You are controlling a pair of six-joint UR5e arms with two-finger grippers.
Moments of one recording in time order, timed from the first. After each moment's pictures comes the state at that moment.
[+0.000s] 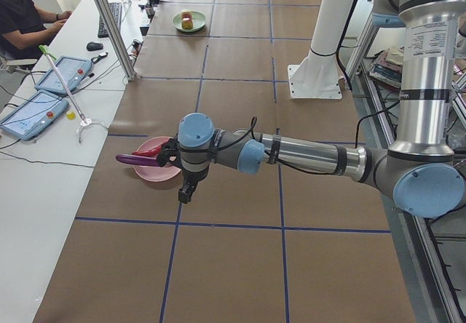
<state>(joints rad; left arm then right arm) -1.52 -1.53 -1.75 -1.71 -2.36 0.12 1.53 -1.70 1.76 -1.70 2.35 -0.05</state>
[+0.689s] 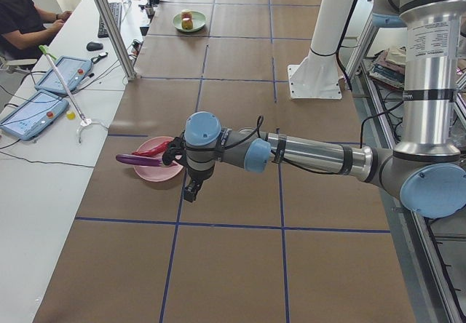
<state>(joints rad) -1.51 -1.48 -1.79 -1.71 -2.36 0.12 1.53 -1.69 1.76 -1.69 2.36 -0.05</state>
